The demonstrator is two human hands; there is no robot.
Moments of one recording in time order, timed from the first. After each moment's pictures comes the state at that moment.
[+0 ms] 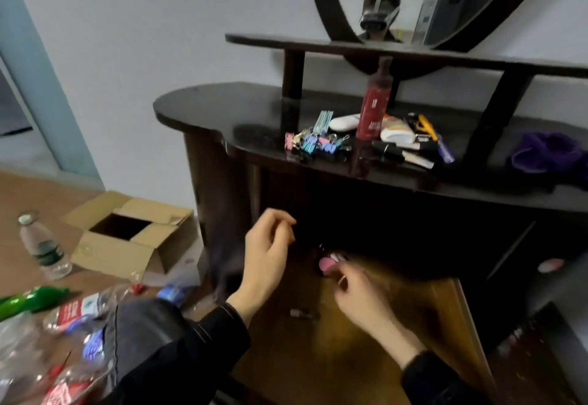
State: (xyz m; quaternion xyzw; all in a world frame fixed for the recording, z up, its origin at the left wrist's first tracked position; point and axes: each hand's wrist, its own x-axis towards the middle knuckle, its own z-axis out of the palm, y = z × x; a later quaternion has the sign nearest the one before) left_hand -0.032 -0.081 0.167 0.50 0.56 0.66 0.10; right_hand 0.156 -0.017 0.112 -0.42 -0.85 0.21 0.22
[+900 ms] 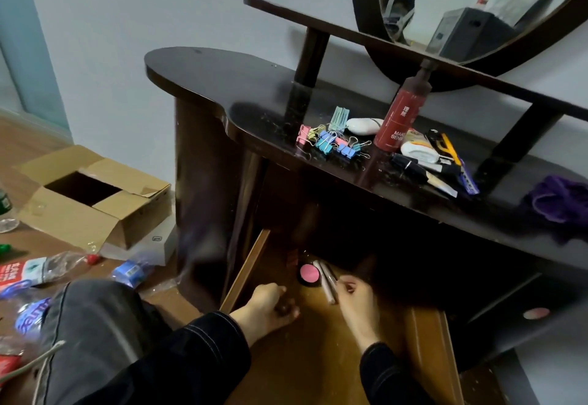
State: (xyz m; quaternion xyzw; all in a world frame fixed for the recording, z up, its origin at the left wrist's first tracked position) left_hand -0.007 -0.029 0.057 -0.07 0.53 0.57 0.63; right_hand 0.160 0.064 0.046 -0.62 -0.68 0.31 0.26
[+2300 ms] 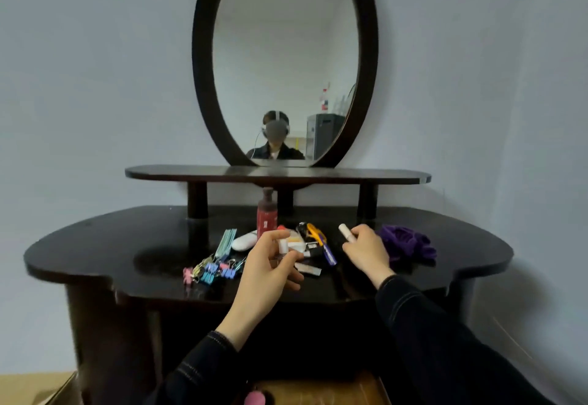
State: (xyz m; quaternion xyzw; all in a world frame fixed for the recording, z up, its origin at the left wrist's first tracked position) left_hand 0.062 -0.001 0.337 0.59 0.42 0.62 0.29; right_hand 0.254 0.144 0.337 -0.63 -0.65 0.15 0.39
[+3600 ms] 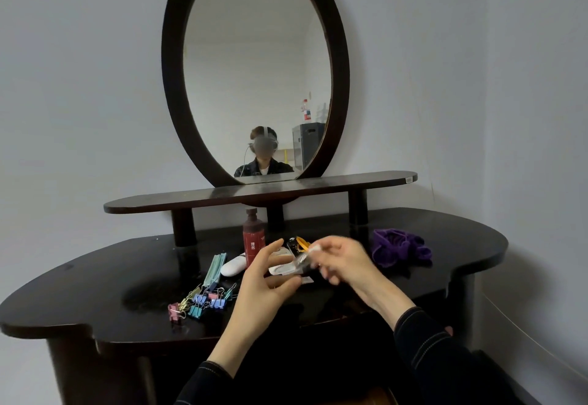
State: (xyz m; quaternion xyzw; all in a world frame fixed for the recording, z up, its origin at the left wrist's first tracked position) left_hand 0.054 0.044 0.327 0.64 0.42 0.58 0.29; right_hand 0.247 0.115 0.339 -0.31 -0.65 0.49 0.50
